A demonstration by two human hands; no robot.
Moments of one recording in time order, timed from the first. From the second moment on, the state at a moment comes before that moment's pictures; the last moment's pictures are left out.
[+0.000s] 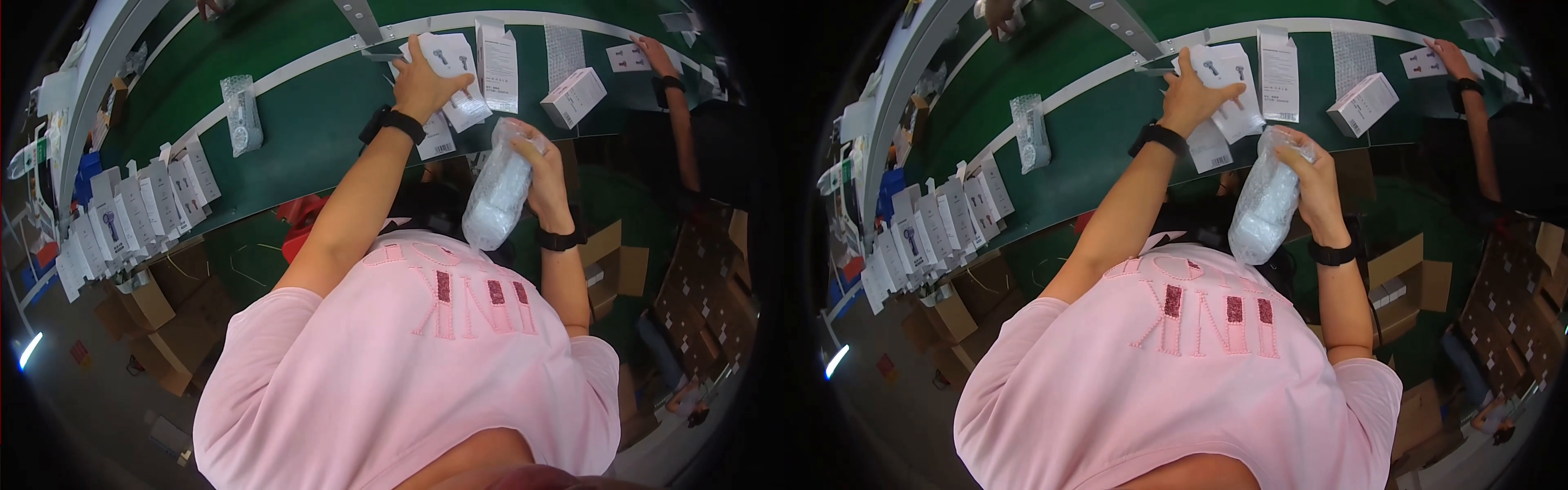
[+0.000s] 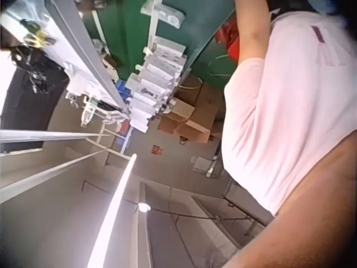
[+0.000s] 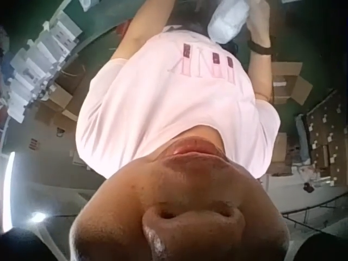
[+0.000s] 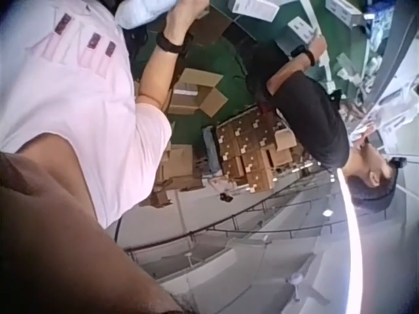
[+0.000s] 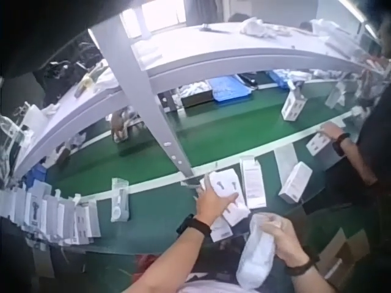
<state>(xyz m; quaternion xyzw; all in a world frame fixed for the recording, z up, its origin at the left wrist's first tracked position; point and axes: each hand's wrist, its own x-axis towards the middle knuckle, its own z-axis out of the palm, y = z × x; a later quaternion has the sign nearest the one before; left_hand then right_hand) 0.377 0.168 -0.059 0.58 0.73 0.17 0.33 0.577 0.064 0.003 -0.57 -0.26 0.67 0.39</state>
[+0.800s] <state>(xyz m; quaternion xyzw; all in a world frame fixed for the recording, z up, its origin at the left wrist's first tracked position) 0.202 0.161 -0.019 0.73 0.62 -0.25 0.14 0.568 0.088 -0.049 -0.30 -0.03 0.88 0.36</state>
